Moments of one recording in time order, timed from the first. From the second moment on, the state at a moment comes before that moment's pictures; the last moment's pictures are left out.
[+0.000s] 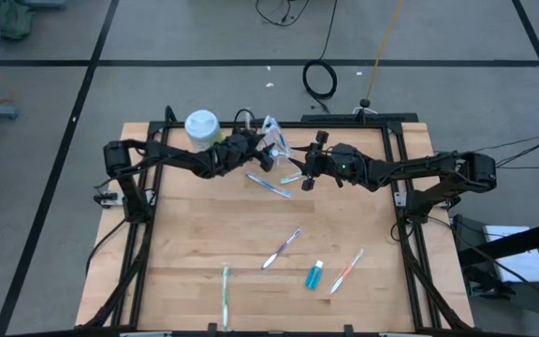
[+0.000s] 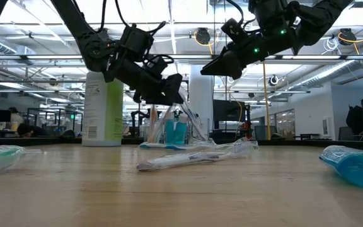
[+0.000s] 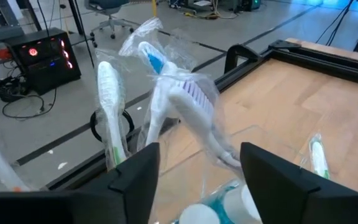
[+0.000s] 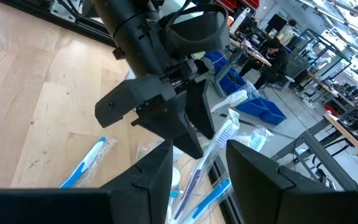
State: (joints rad) left arm 0.37 1.79 0.85 0.65 -0.33 -0.10; right arm -0.24 1.40 0.68 0.53 0.20 -0.52
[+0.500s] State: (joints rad) left arm 0.32 1.59 0.86 0.54 -0.33 -0.03; right arm -0.24 1.40 0.68 0.53 0.20 -0.51
